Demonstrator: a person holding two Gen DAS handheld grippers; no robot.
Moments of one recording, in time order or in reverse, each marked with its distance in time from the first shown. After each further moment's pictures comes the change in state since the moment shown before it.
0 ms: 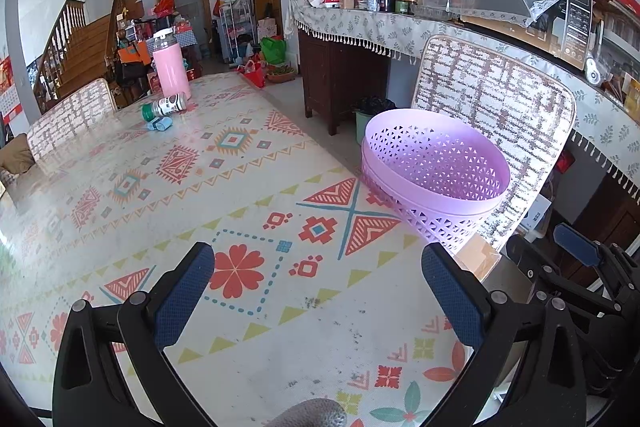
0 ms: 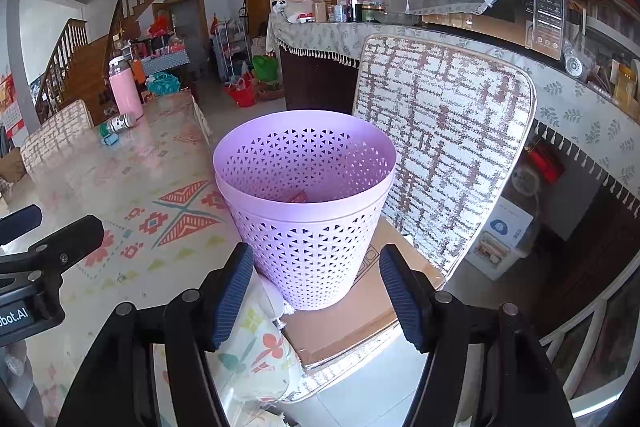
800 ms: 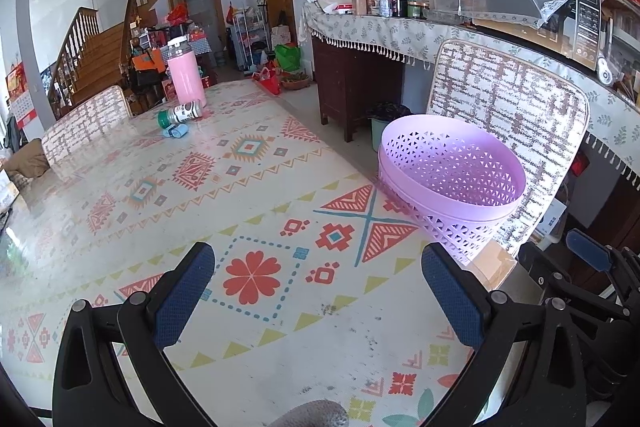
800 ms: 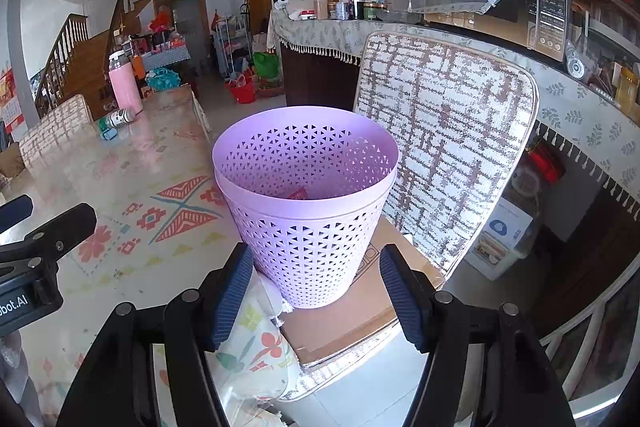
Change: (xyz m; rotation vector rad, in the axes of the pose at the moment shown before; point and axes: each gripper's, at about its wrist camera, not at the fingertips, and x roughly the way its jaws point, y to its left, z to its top) left arm 0.000 0.002 -0.004 0.003 -0.021 0.064; right arm 0.002 0.000 0.000 -0.010 0.010 -0.001
